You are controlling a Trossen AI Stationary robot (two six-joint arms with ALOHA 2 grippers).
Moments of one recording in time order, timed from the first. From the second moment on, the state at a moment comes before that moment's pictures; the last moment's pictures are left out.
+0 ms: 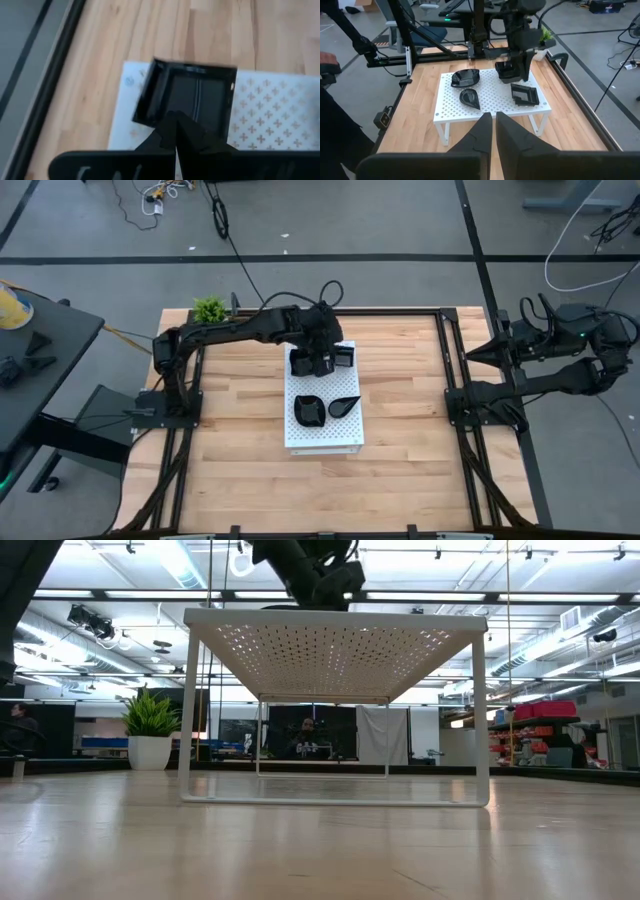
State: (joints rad) left arm 0.25 1.87 1.69 -0.67 0.00 0.12; right arm 0.00 0.55 1.36 -1.20 -0.02 0.07
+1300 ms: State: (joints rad) left arm 0.22 1.96 1.81 -0.79 0.22 0.12; right arm 0.00 0.55 1.37 -1.20 -0.02 0.07
